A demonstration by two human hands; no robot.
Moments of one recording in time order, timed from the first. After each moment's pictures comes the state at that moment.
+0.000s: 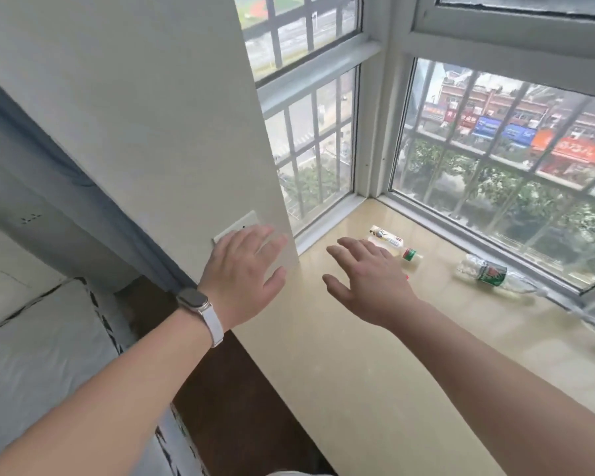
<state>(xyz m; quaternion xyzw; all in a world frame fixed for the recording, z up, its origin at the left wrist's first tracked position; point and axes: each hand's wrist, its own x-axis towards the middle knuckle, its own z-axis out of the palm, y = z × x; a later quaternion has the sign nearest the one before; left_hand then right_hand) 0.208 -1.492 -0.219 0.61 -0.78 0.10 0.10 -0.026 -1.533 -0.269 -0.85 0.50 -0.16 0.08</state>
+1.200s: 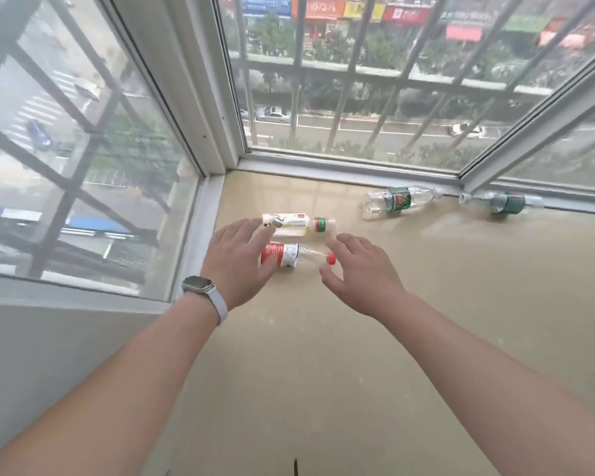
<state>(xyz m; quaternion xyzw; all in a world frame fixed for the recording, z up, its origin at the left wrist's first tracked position) 0.126 -1.831 -0.425 0.34 -0.93 -0.13 0.09 -0.069 -1.691 -0.414 -0.58 0.80 -0.04 0.15</state>
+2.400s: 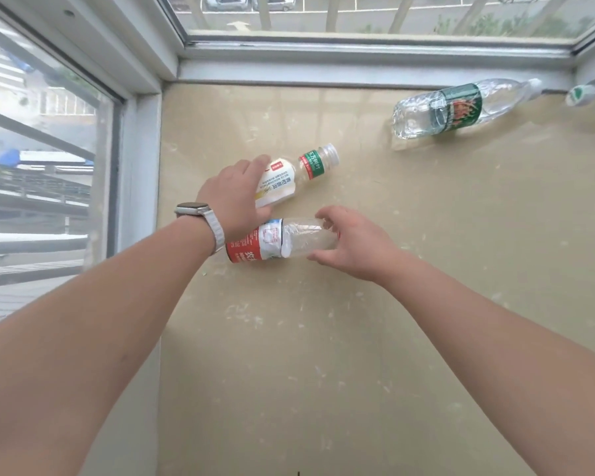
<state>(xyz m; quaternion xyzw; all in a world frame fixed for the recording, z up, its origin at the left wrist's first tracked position) 0.025 -1.918 -0.610 0.36 -0.90 -0.19 -0.14 -0.127 -1.738 -0.613 -0.46 0.77 -0.15 0.42</state>
